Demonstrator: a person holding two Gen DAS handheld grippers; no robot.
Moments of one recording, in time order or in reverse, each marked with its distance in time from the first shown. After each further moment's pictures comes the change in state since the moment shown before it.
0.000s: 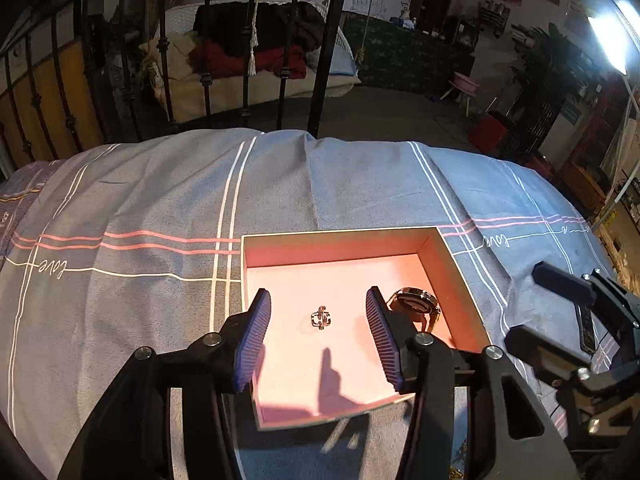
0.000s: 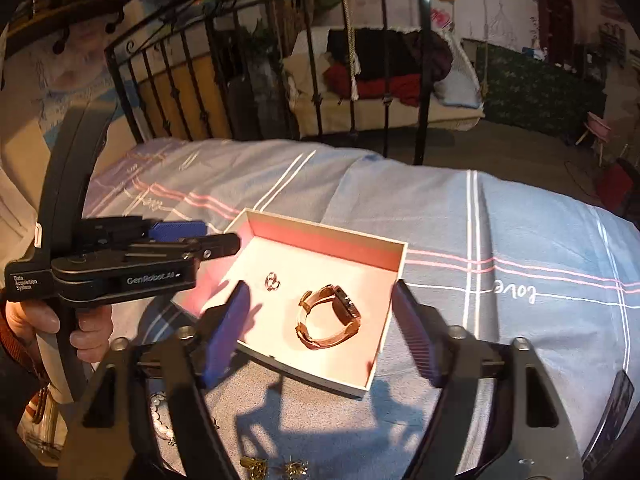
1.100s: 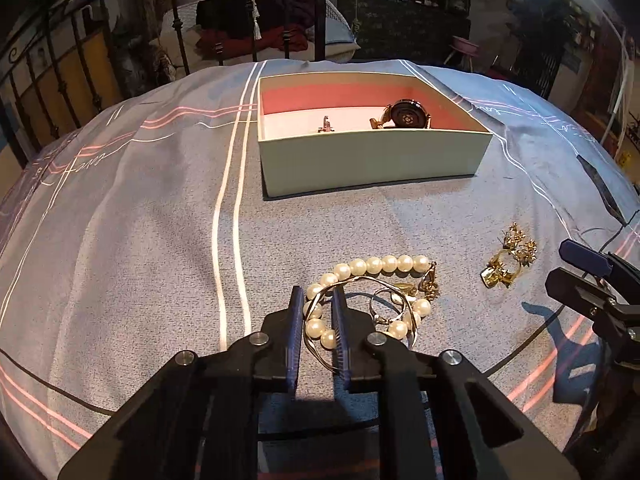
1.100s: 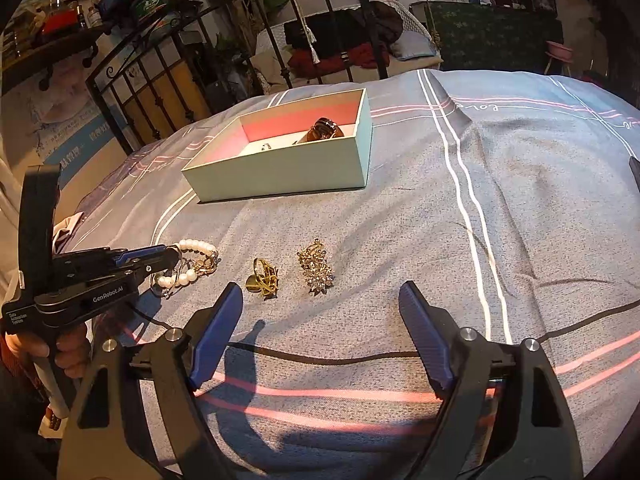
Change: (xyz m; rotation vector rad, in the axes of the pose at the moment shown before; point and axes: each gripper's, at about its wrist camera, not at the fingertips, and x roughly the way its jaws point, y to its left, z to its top) left arm -0.023 -0.012 -0.161 0.112 0.057 0.109; right arm -0.029 0.001 -0.170 0.215 0.045 0.017
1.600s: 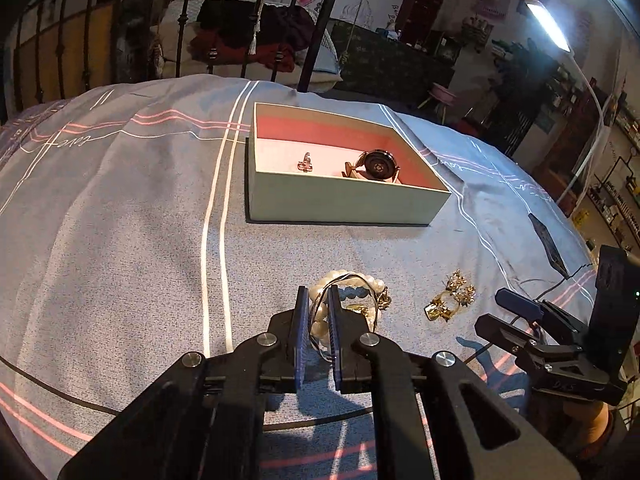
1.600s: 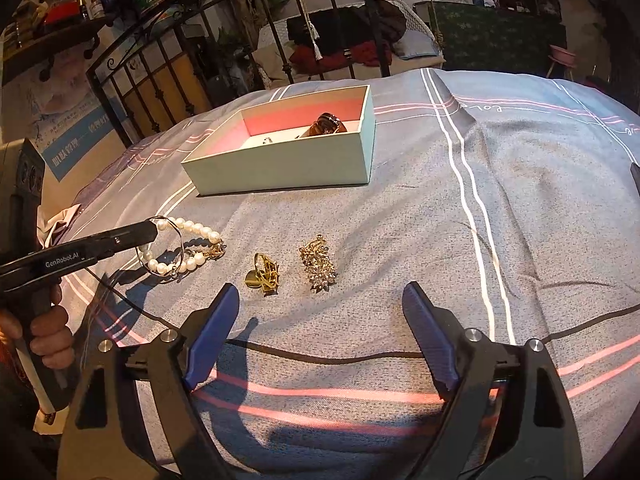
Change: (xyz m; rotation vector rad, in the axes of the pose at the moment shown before) left arm -0.026 0.022 0.003 -0.155 -0.095 -0.197; right arm 0.002 0.005 -0.001 -0.025 0.015 -0.013
